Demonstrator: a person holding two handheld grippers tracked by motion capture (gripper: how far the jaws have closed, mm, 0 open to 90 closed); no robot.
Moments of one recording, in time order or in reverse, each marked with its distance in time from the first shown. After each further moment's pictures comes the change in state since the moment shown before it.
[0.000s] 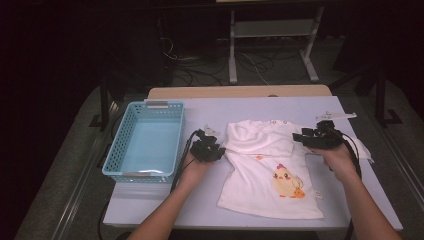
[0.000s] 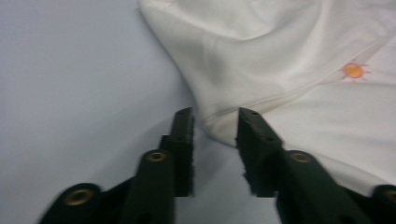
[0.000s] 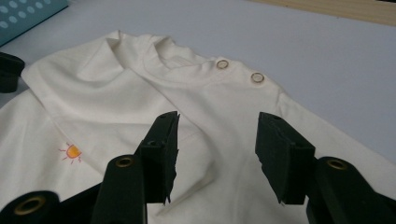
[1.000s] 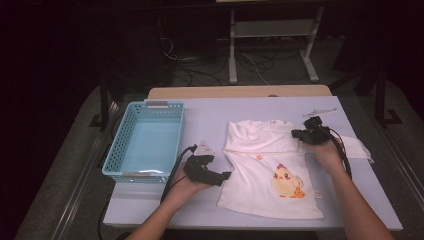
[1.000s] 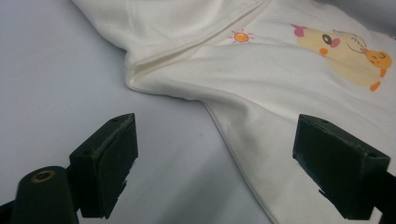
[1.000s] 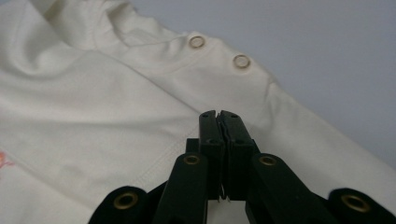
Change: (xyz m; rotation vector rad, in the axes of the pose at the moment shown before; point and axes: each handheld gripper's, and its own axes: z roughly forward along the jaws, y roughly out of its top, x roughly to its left) left arm -0.023 -0.035 -0.040 -0.036 -0.184 0.060; right arm -0.007 0.006 0.041 0.119 -0.100 -0.019
